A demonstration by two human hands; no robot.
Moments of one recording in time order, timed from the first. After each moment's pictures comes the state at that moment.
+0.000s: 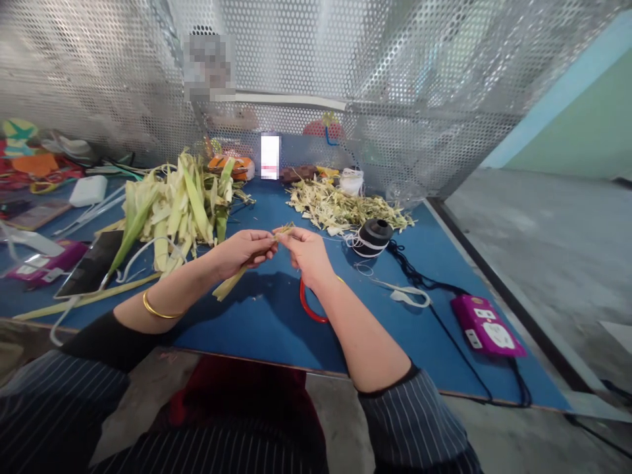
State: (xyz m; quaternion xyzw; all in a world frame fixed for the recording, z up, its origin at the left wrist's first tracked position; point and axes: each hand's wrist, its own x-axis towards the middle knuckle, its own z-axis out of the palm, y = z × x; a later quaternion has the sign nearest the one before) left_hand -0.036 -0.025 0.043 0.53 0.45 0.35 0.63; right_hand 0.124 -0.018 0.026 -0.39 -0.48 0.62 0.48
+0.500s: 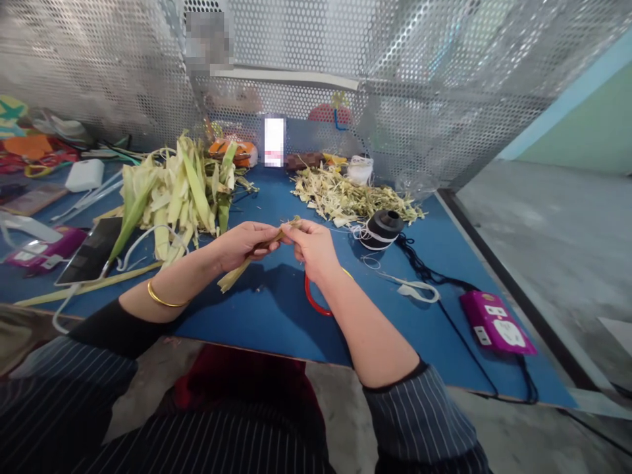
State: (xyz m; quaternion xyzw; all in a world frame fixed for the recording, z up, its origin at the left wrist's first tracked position) left_hand -0.041 -0.024 0.034 0.52 0.39 0.34 0.68; right_hand 0.123 -0.019 0.025 -0.40 -0.46 0.63 0.49
